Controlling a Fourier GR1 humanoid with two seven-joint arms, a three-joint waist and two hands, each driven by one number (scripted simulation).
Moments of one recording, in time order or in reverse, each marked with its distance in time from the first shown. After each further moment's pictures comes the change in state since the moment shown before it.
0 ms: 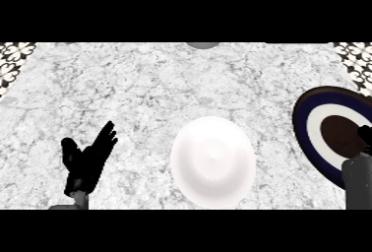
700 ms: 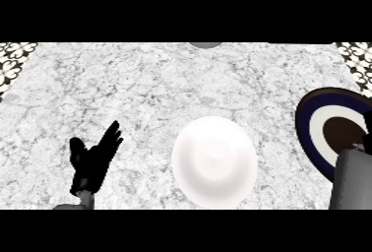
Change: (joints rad) left arm -0.005 -0.014 -0.031 -0.002 -0.016 0.012 0.003; right arm -0.033 0.205 -0.053 -0.384 0.670 0.096 0.113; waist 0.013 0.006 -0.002
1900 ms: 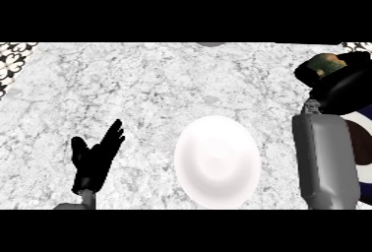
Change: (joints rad) left arm -0.006 -0.003 -0.016 -0.016 0.000 0.001 0.004; right arm -0.176 -0.013 0.434 0.000 -0.405 0.428 -0.105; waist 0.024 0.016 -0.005
